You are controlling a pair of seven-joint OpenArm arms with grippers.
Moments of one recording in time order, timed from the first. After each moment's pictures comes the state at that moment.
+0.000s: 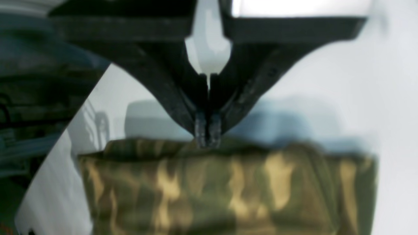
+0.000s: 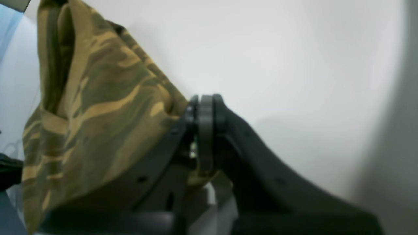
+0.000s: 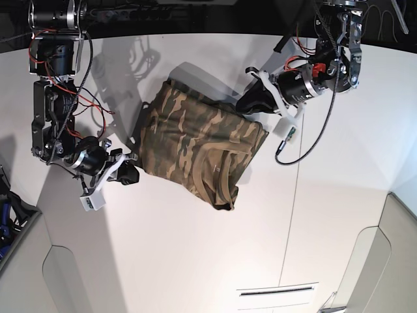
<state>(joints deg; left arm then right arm) 14.9 -10.0 -4.9 95.7 -40.6 -35.8 48.4 12.8 9.9 6.0 71.7 32.7 32.6 -51.4</state>
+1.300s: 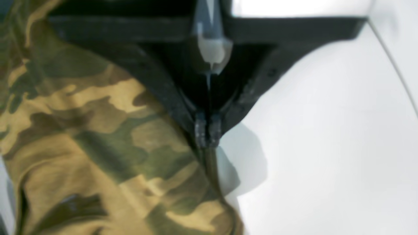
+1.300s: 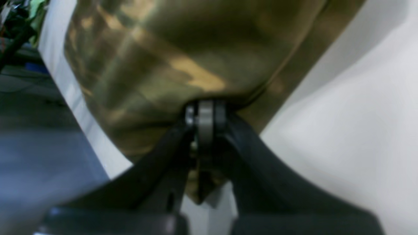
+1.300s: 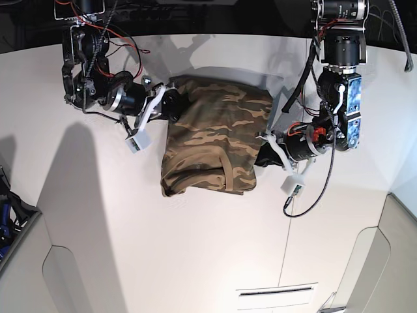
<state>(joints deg) -7.8 -12.4 -4.9 73.3 -32.2 -35.0 47.5 -5.5 4.6 -0.7 87.7 39.2 33.3 -58.4</state>
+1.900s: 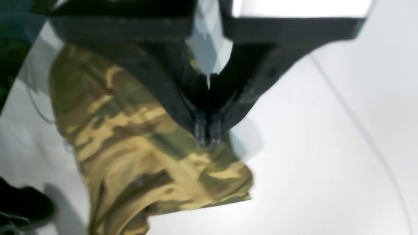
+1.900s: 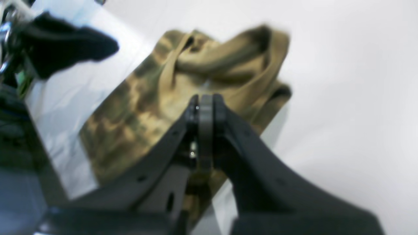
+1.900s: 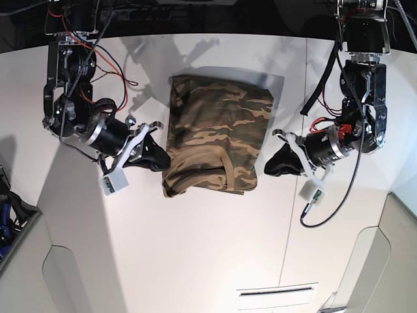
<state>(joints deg) -2.9 -18.7 -4.8 89.2 -43.5 -34.6 51.6 2.2 4.5 4.0 92.1 37.2 33.4 -54.8</state>
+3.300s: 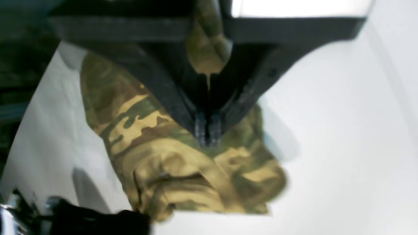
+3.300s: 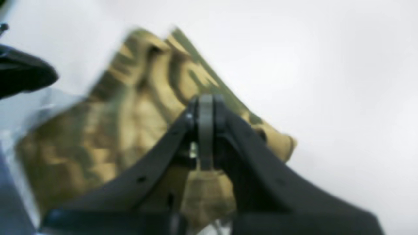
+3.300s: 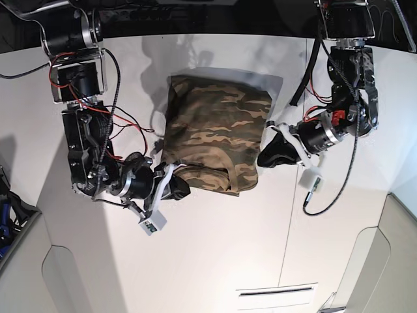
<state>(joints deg) 2.1 -12.5 -12.0 92.1 -43.8 -36.0 53.3 20.0 5.4 -8.2 74.2 29.8 33.3 -55.6</state>
